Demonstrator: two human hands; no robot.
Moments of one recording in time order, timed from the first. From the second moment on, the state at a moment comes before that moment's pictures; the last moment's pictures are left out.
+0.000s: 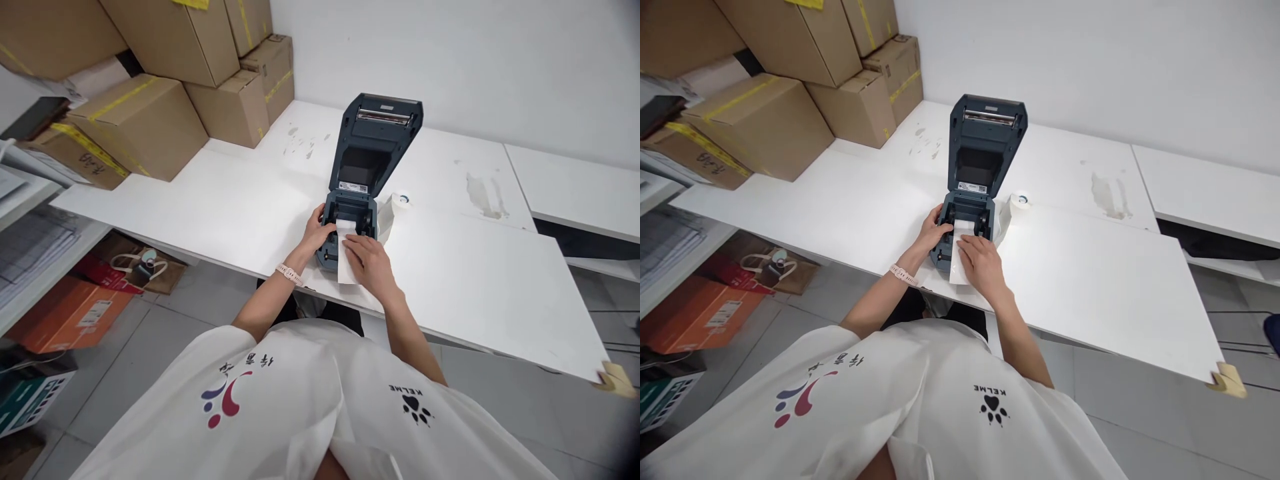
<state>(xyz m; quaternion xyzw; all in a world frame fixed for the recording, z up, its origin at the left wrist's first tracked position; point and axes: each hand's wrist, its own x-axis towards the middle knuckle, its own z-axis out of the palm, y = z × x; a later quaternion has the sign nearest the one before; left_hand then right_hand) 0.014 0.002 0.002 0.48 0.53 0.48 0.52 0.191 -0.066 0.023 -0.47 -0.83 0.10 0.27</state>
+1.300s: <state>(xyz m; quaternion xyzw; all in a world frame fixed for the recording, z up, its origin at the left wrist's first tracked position) -0.007 -0.104 -0.007 0.49 0.53 0.39 0.57 0.215 0.108 0.132 -0.41 -0.60 0.42 0.55</state>
